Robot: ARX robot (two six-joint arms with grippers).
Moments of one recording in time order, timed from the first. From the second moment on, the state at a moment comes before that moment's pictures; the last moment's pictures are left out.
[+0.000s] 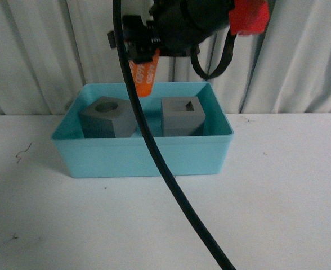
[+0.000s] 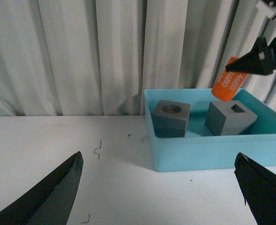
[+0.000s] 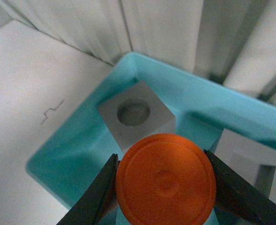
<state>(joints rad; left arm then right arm) 0.00 0.01 0.01 0.00 0.00 -0.01 0.46 2.19 1.75 -0.05 -0.23 -0.05</state>
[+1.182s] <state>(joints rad) 0.00 0.01 0.01 0.00 0.00 -0.01 0.53 2.52 1.98 -0.15 -0.05 0.04</state>
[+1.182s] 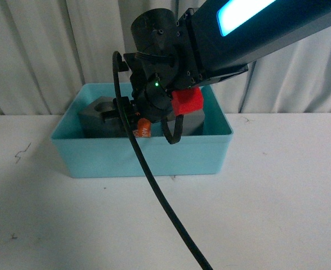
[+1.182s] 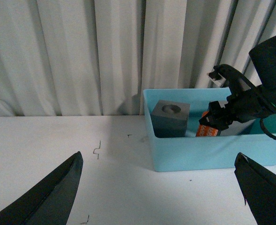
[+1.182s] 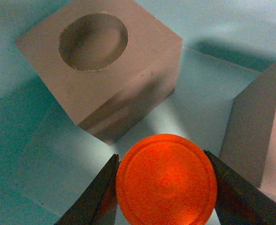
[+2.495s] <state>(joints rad) 0.00 0.01 0.01 0.00 0.00 -0.01 0.00 0.98 0.51 0.03 -0.08 0.06</state>
